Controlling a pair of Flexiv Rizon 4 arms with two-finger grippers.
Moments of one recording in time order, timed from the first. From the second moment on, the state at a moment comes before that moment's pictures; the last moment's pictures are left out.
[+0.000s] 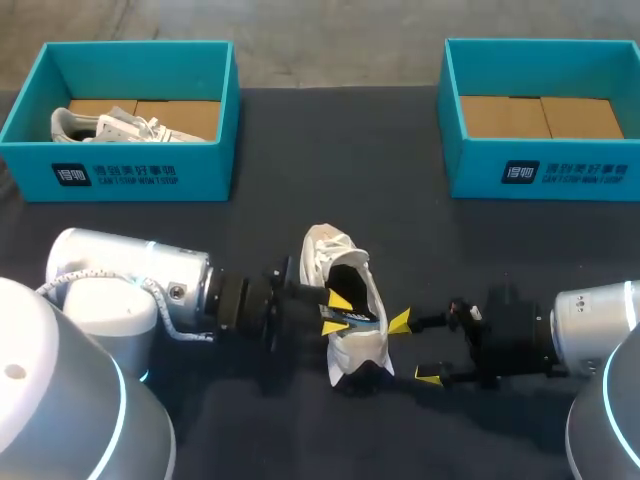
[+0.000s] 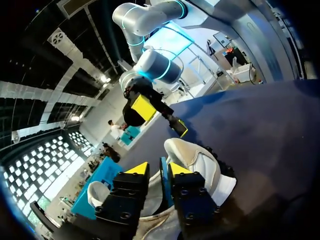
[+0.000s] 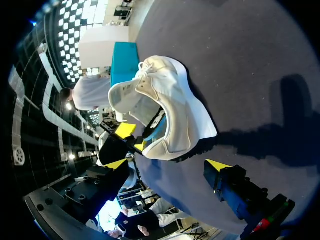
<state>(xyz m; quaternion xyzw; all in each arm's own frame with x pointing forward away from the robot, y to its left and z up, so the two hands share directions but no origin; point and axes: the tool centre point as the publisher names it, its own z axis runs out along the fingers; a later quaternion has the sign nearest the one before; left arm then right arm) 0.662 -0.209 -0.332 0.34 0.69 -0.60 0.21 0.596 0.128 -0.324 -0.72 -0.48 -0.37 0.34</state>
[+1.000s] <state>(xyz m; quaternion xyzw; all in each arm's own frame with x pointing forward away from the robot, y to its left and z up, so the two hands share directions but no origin) 0.679 -0.190 -0.299 0.49 0.72 -0.46 0.16 0.606 0.105 -0.324 -0.73 -0.49 -0.37 0.30</state>
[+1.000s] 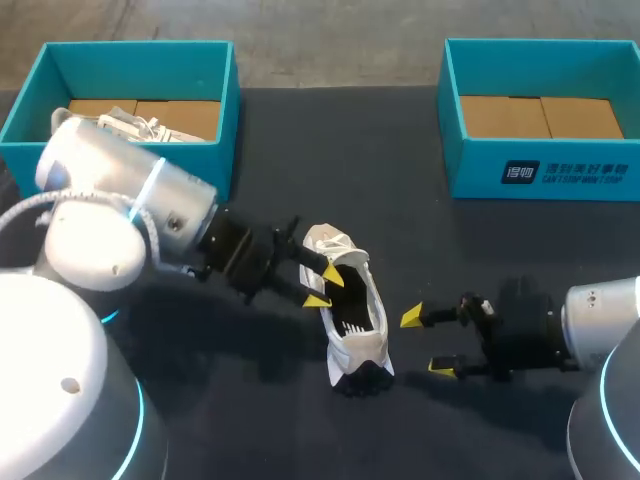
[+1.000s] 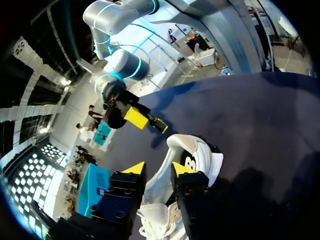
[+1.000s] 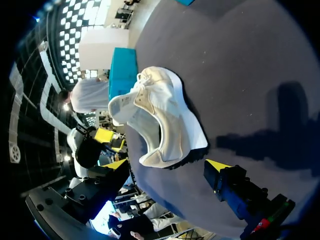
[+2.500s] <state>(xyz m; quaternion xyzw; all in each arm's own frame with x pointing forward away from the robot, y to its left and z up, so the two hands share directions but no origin) 0.654 -0.196 -0.302 0.66 0.71 -0.23 0.03 0.585 0.009 -0.296 -0.75 -0.50 -0.34 0.27</state>
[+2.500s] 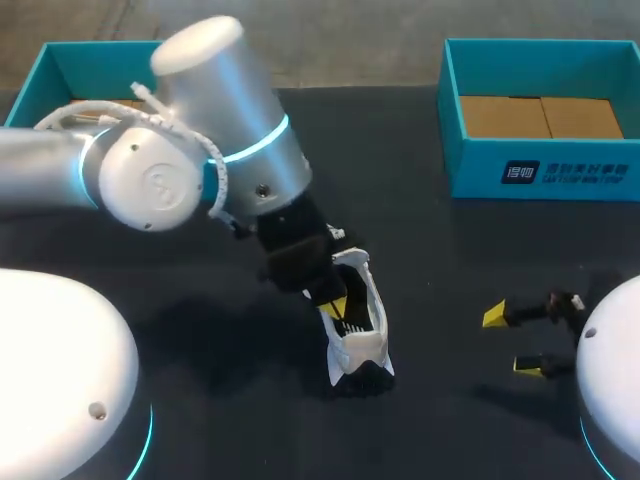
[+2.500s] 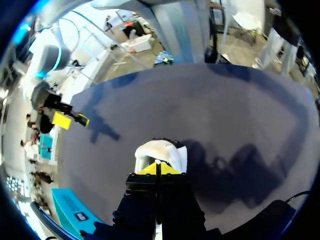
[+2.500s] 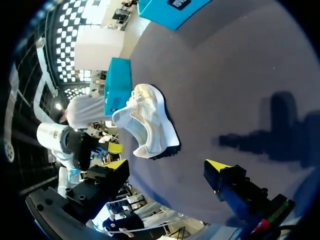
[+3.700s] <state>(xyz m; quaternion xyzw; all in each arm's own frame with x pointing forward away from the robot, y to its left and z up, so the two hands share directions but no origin) 0.652 -0.204 -0.379 0.74 0.66 -0.09 -0.12 0.558 -0.017 -0.278 -0.75 -0.50 -0.34 0.27</state>
